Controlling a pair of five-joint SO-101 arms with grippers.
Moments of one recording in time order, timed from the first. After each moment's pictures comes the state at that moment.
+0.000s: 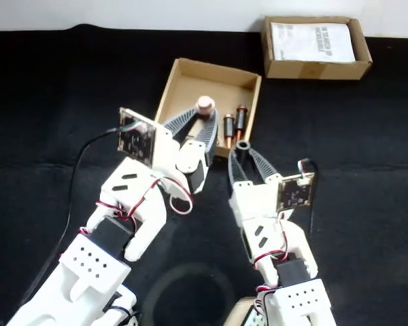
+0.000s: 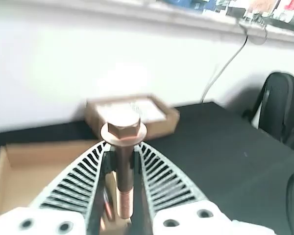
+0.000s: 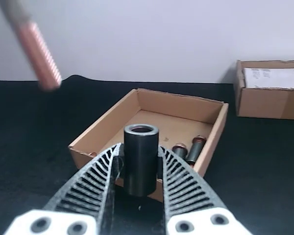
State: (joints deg) left arm 27.5 -58.4 59.4 4.4 13.6; right arm -21.3 -85.0 96.0 2.9 -7.2
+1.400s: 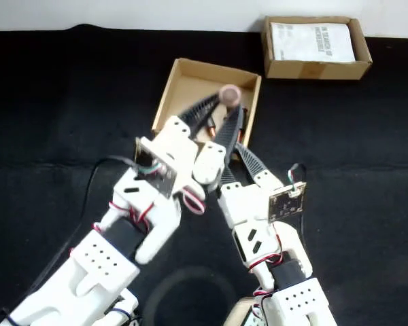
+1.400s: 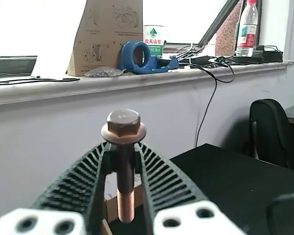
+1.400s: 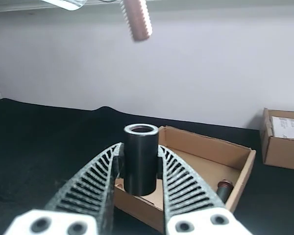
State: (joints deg) left arm 32.9 -53.4 56.7 -12.4 1.1; right arm -27.0 -85.0 96.0 -6.5 -4.4
